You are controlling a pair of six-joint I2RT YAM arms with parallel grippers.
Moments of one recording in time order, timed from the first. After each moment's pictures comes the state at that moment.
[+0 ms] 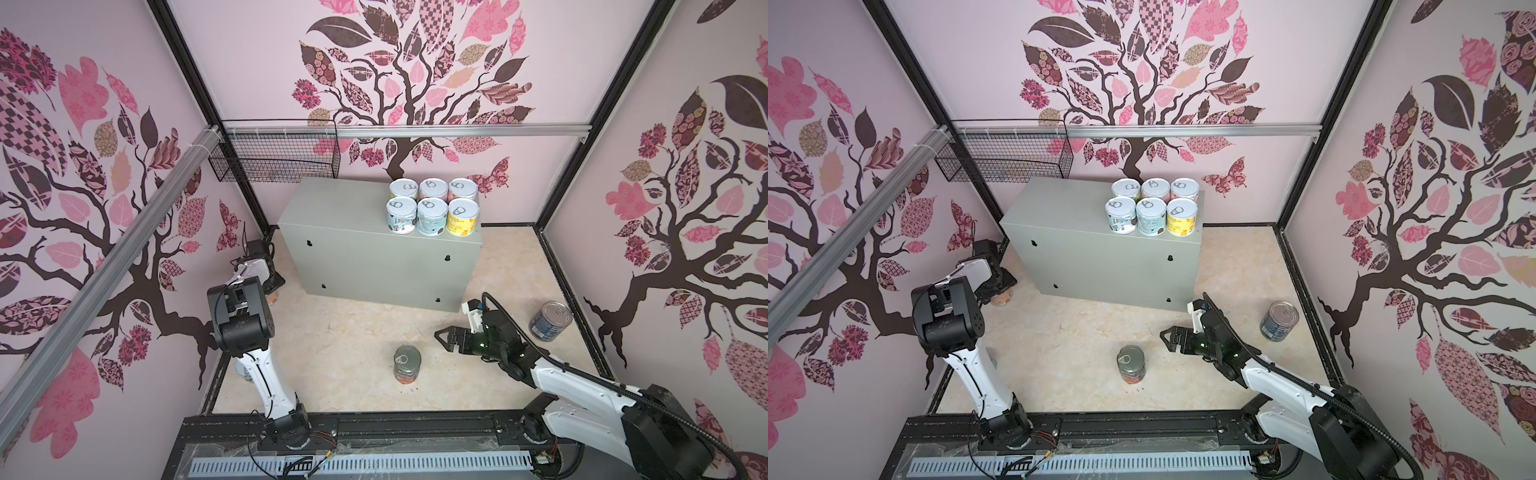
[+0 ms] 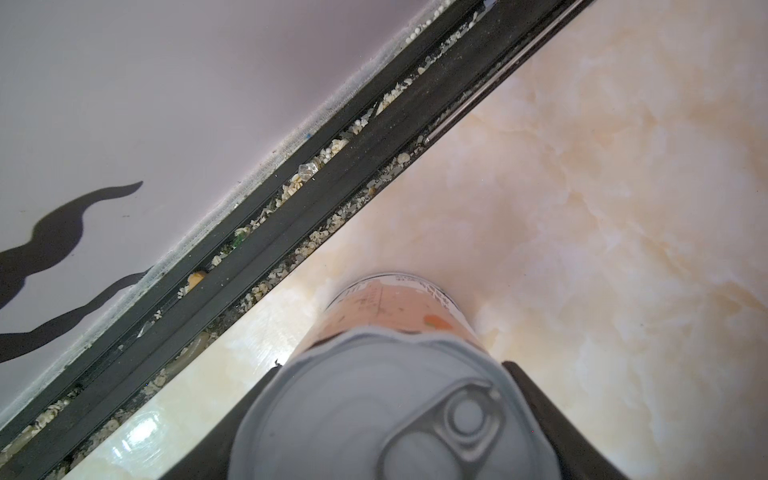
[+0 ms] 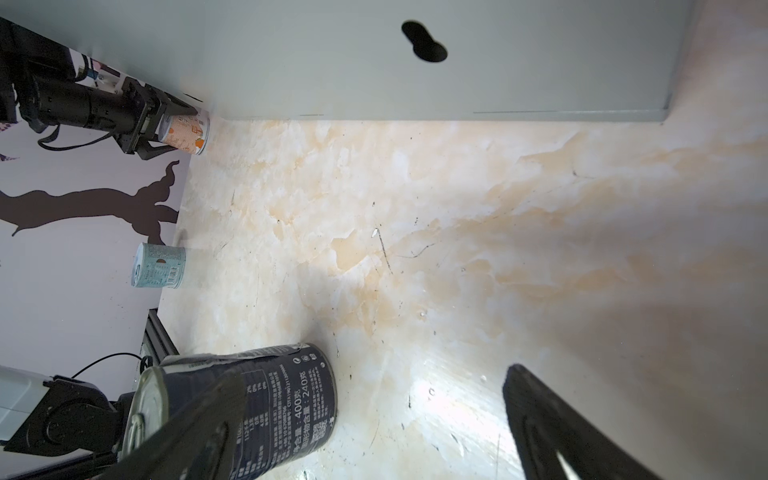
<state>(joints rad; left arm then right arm) 0.33 2.01 1.43 -0.59 -0.29 -0.47 0.55 1.06 0.32 0.12 -0.31 0.71</state>
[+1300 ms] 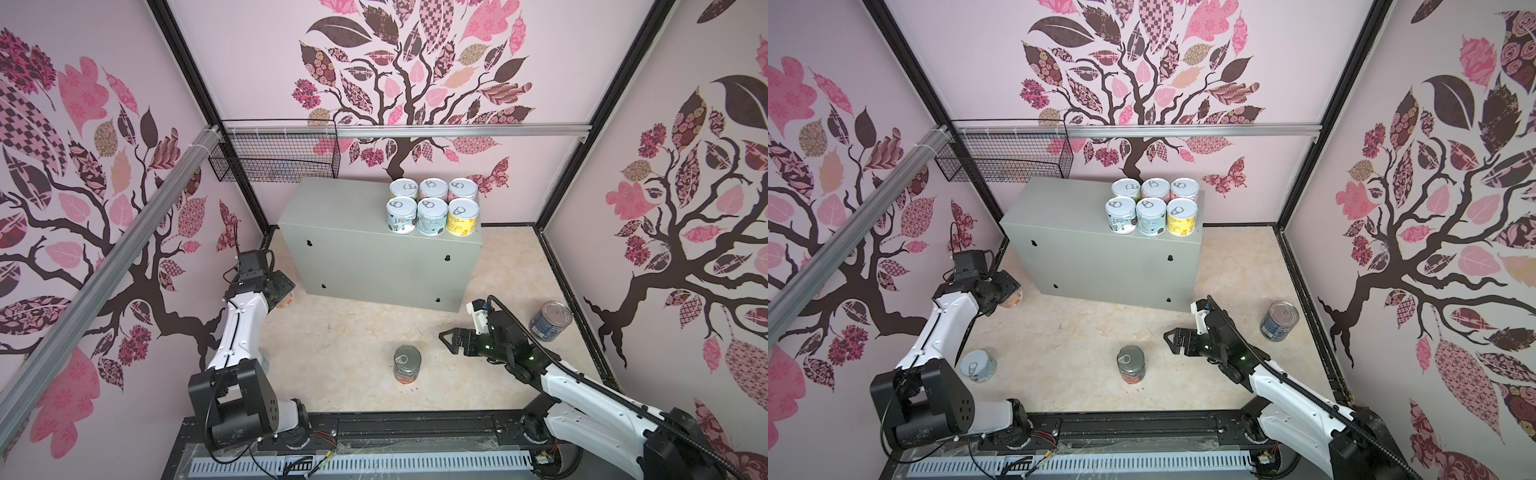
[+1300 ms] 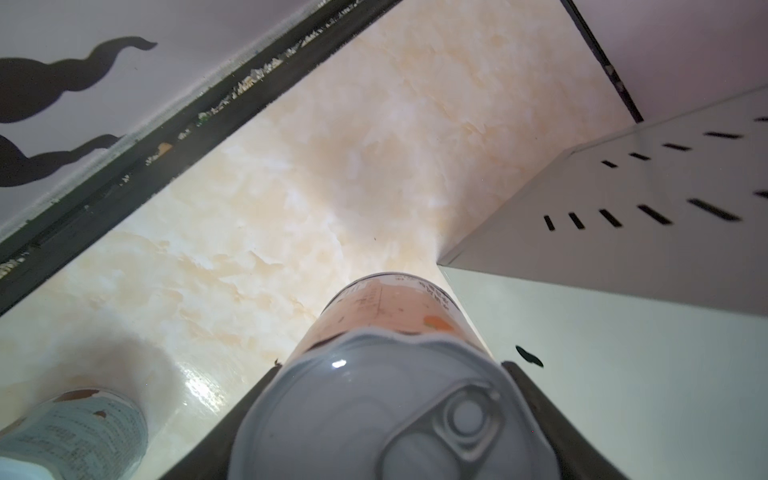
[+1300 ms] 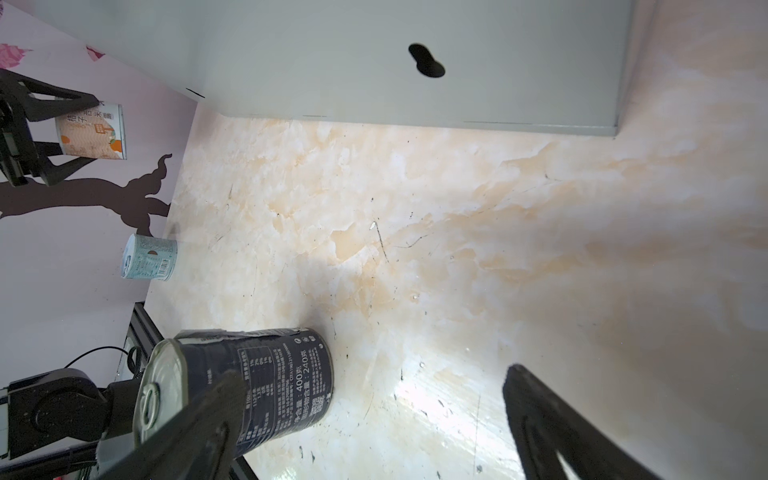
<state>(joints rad) 0.26 1.33 1.05 -0.67 -0.02 -0.58 0.56 0.92 0.36 -0.07 -0.28 0.66</state>
